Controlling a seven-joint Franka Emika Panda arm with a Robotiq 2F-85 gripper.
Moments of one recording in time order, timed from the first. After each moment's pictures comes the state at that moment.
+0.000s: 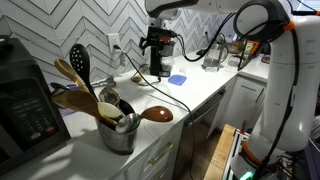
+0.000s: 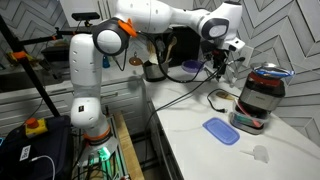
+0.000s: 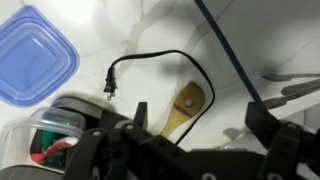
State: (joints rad) arm -0.08 0.27 -0.14 -1.47 0.16 1.87 0.28
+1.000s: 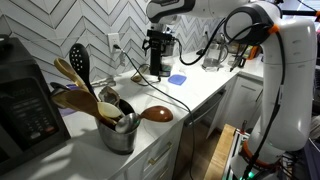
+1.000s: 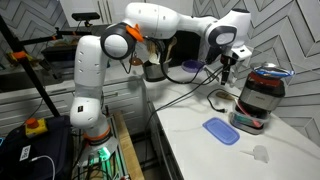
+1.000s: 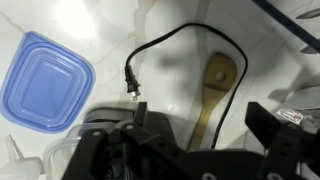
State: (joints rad) arm -0.11 0.35 -0.17 -1.41 0.17 1.90 0.56
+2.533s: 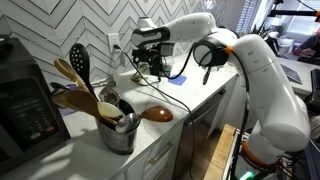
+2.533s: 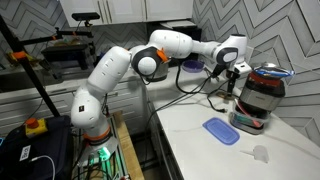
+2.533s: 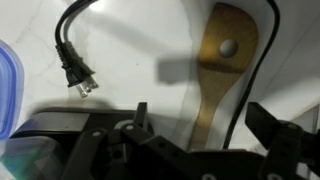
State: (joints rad) arm -0.07 0.74 -0.17 -1.07 0.03 1.97 0.80
